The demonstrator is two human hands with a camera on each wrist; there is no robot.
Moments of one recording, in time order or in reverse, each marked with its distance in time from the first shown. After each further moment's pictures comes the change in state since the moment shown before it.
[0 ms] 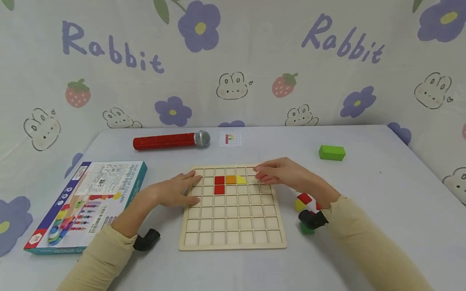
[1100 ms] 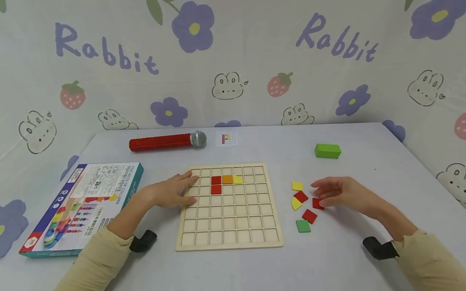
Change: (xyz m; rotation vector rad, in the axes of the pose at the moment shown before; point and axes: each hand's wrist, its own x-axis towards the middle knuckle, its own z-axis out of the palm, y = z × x) left_hand -0.002 0.001 -0.002 0.003 -0.007 0.017; right_hand -0.108 0.079 -0.063 -0.218 0.157 -0.019
